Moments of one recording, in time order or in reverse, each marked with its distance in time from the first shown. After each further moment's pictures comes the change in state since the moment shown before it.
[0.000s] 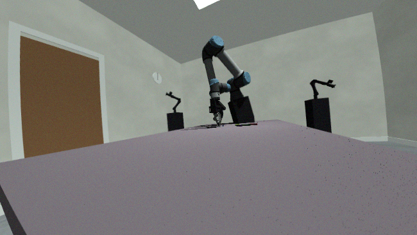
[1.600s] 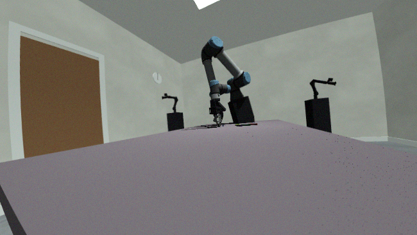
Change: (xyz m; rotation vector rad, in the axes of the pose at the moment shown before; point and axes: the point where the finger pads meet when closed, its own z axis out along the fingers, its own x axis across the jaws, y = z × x) arm 0.000 0.000 0.010 0.000 0.000 0.000
